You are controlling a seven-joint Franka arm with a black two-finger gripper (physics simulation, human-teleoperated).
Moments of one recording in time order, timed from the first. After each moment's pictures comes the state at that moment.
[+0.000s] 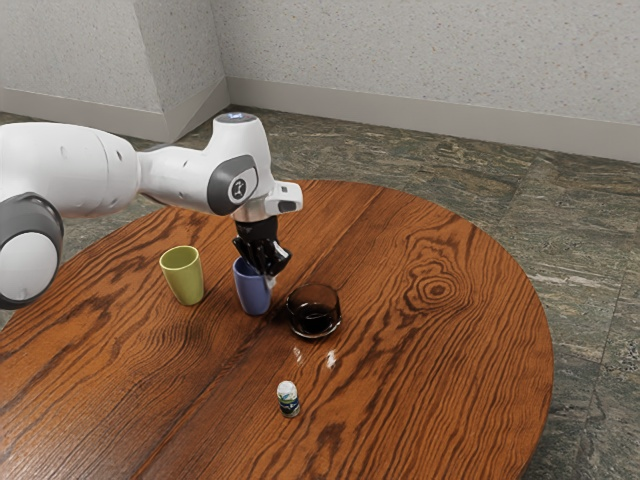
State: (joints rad) arm -0.03 0.53 0.02 -1.61 -0.03 2.11 0.15
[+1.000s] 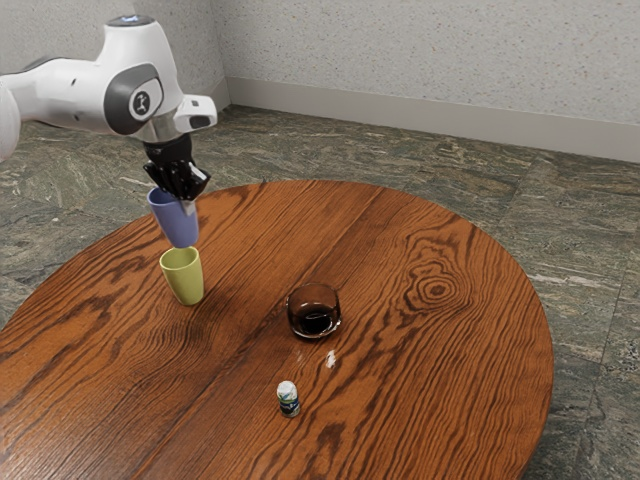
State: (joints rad) arm -0.01 0.19 0.16 -1.71 0.02 1.97 0.15
